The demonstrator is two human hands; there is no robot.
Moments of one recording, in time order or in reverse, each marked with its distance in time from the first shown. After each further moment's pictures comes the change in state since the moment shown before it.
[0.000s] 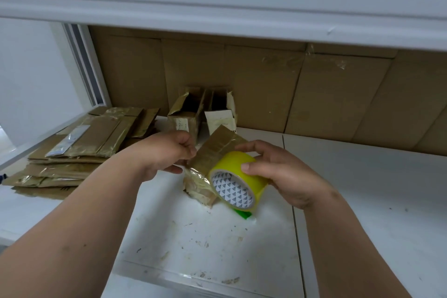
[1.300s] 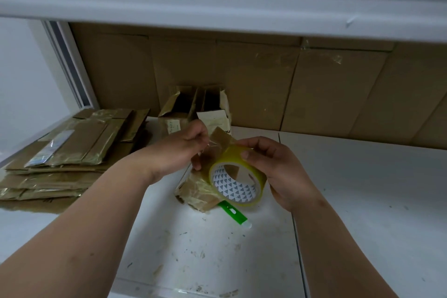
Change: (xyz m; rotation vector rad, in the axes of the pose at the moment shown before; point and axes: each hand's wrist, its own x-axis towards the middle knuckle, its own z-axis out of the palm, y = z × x) left_hand 0.011 0.022 0.019 0.130 -0.099 0.247; right_hand 0.019 0.016 0.003 0.265 0.250 -0.093
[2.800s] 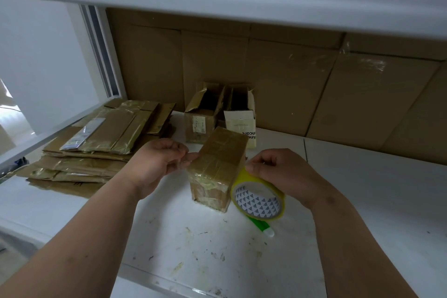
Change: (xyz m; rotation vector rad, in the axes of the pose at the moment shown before) left_hand -0.020 -0.081 -0.021 -0.759 0.376 -0.216; right_hand 0.024 -0.006 0.019 -0.673 -0.144 0.124
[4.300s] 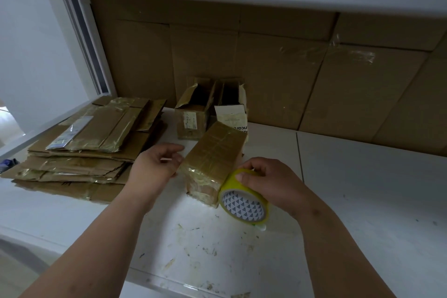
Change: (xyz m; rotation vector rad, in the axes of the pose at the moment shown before) left_hand -0.010 -0.029 0.021 0.304 0.194 0.149; right_hand -0.007 0.024 0.018 0.008 -0.017 0.027
